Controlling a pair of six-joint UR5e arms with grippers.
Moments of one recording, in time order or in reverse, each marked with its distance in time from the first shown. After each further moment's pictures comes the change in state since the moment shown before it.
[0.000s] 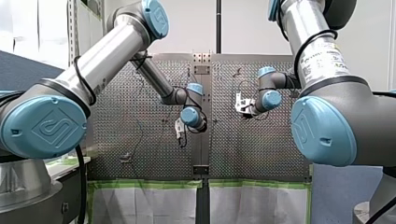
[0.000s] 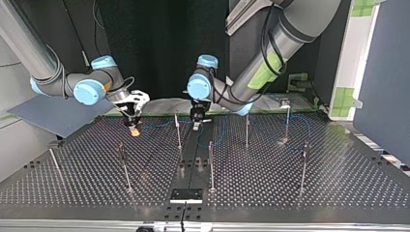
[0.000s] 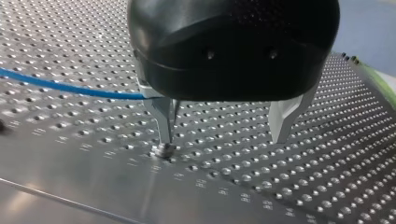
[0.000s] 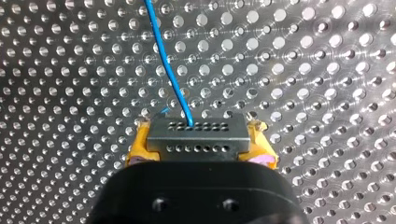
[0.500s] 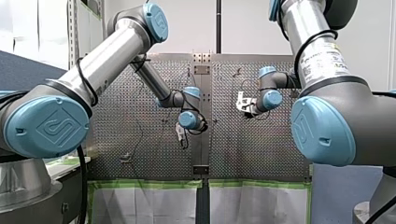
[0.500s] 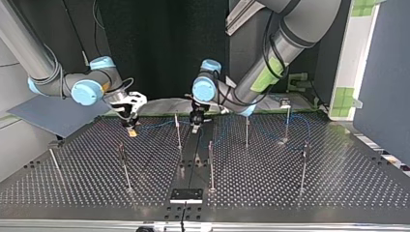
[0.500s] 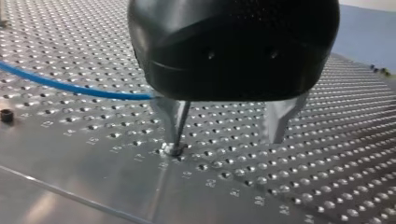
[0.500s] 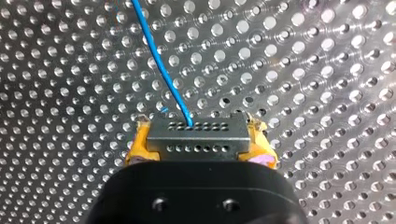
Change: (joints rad) left arm 0.029 -0.034 0.002 0.090 0.098 -0.039; right arm -0.010 -0.001 -0.003 -0.005 0.003 0.076
